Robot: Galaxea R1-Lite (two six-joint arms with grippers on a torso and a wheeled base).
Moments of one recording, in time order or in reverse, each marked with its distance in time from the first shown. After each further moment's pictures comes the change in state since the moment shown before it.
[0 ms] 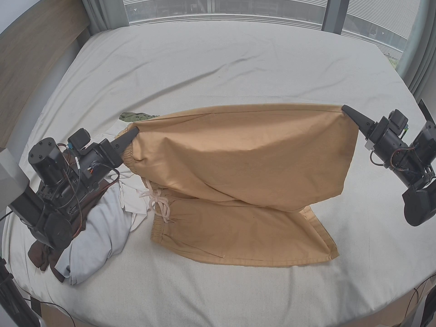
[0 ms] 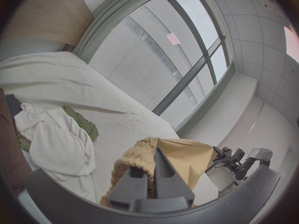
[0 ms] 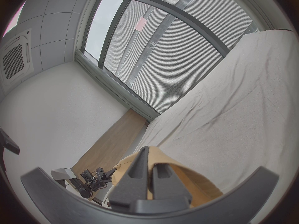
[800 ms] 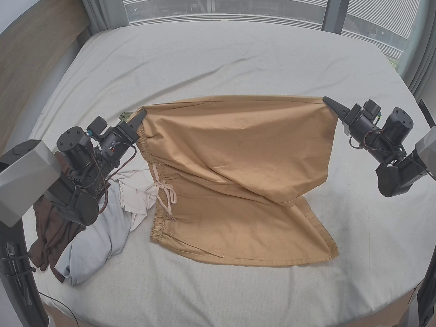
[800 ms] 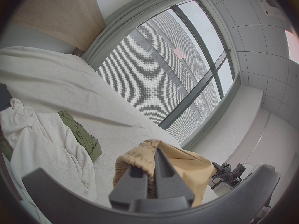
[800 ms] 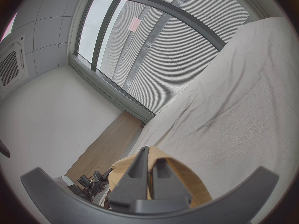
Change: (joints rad) left arm 0.001 0.244 -0.347 0.002 0.132 -0.081; right arm -0.030 0.306 -0.420 0.115 0.003 0.054
